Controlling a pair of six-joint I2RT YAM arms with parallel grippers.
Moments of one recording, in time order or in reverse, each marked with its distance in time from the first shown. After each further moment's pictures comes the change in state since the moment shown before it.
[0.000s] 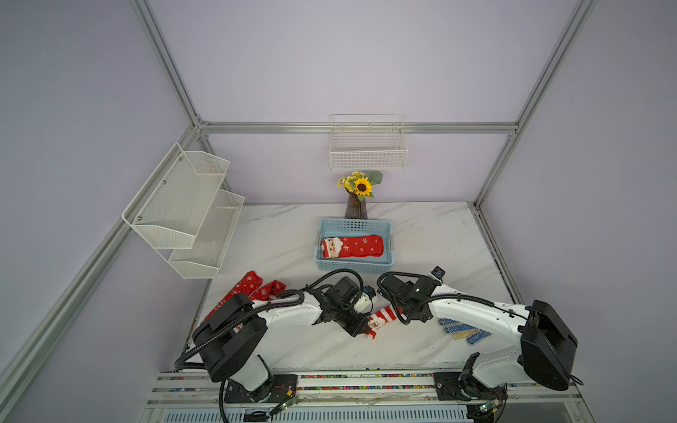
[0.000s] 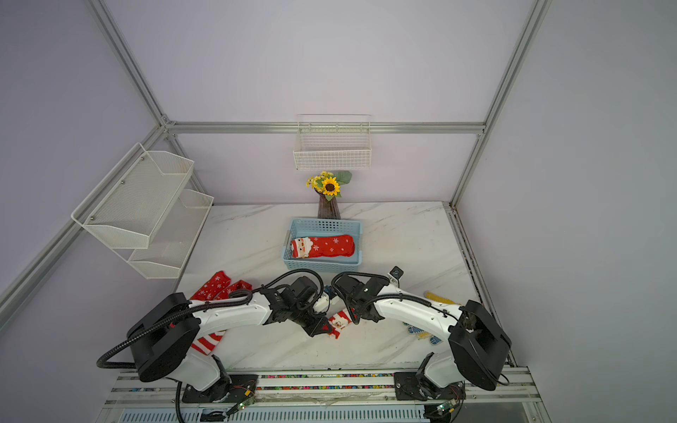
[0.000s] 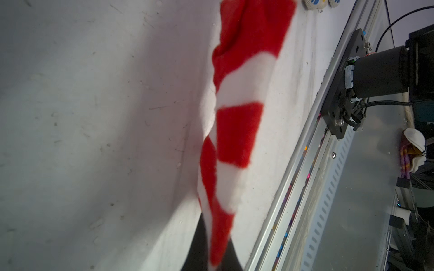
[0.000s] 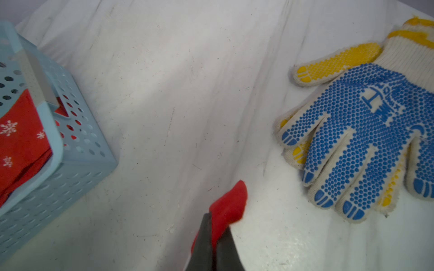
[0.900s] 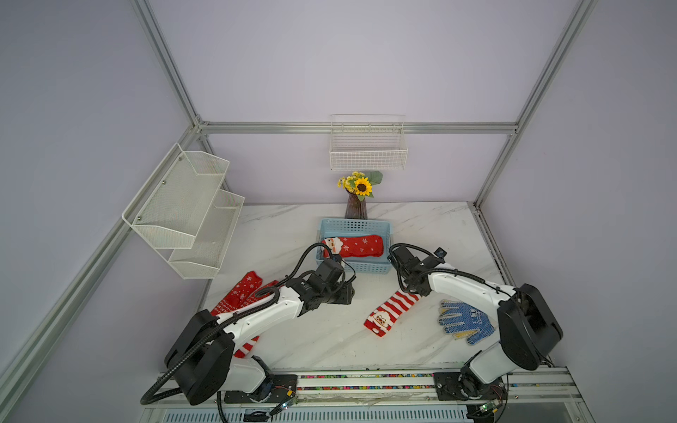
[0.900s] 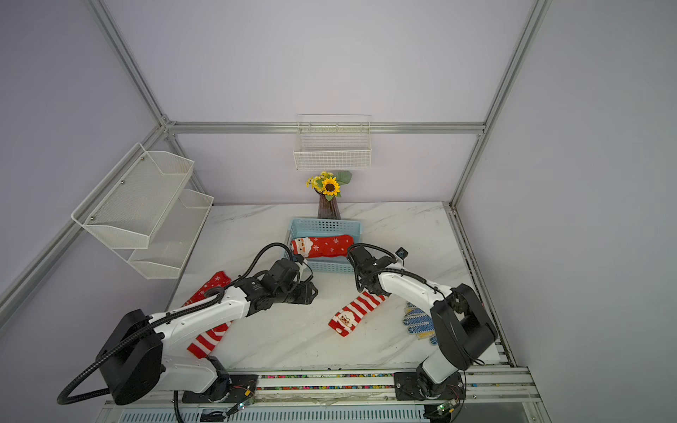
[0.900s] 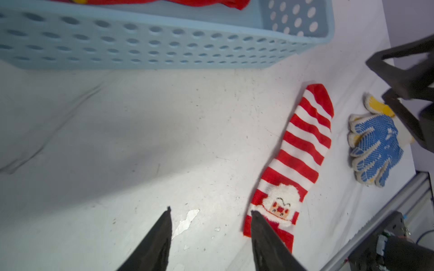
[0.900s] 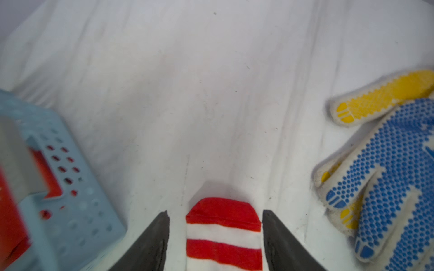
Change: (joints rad) left arm 0.137 -0.235 0.035 -0.096 -0.502 -0.431; right arm -0.261 0.051 0.076 0.241 -0.097 -0.346
